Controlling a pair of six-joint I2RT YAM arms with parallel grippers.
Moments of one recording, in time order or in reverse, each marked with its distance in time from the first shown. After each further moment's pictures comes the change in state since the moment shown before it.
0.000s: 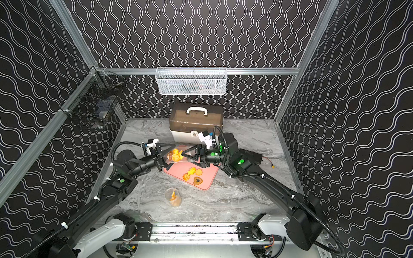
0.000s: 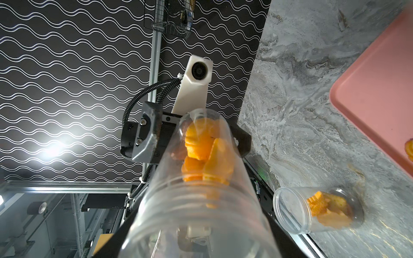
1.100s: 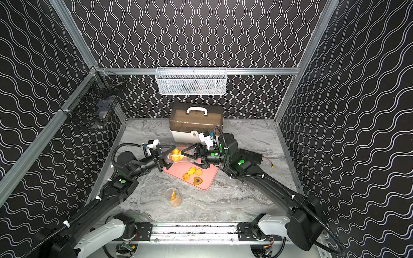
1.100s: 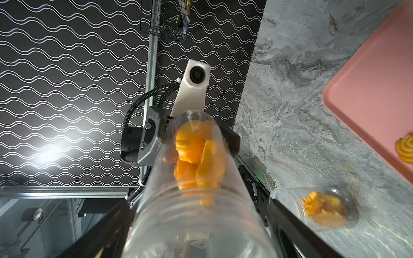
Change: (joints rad) left arm 0.000 0.008 -0.034 0.071 -0.004 -0.033; right arm -0.001 -0.006 -0.008 -0.012 0.024 -0.006
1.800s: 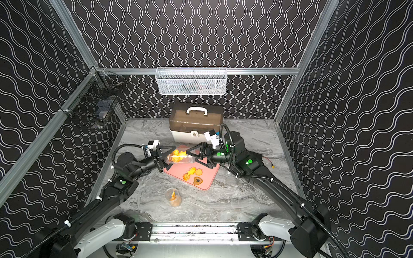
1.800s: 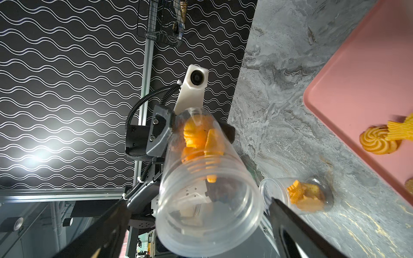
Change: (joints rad) left arm 0.000 0.000 -0.025 0.032 0.005 -0.006; right arm -0.058 -0.066 0.040 -0.172 -0.021 -0.075
